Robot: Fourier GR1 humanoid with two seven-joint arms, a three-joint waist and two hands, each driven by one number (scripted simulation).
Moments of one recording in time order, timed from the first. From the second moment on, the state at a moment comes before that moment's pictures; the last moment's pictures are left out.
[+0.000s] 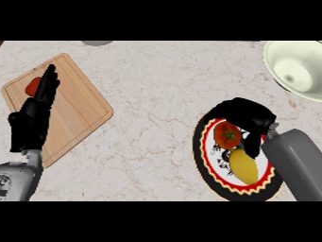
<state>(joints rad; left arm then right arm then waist) -0.21 0.31 -0.07 -1.57 -0.07 0.24 0.14 -0.48 -0.39 0.34 -1.21 0.89 0.42 -0.40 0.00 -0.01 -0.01</state>
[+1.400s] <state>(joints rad) -0.27 0.28 -0.07 -1.57 -0.09 0.18 0.18 -0.76 -0.01 0.15 -1.05 0.79 -0.03 0.50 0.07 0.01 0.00</state>
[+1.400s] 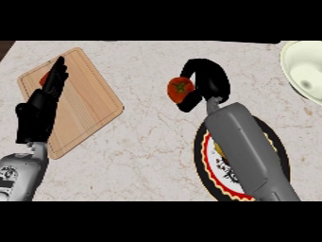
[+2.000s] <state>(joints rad) -0.23 0.29 -0.03 -1.60 -0.10 0.18 0.19 -0.97 0.00 0.23 -1.06 0.95 -0.38 0.95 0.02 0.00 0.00</state>
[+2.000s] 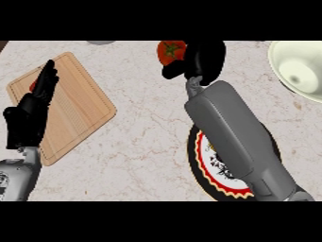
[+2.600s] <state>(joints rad) -0.22 0.28 -0.01 -1.60 -0.11 0.17 0.18 -0.88 -0.22 0.00 -1.06 0.89 -0.50 0.77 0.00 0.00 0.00</state>
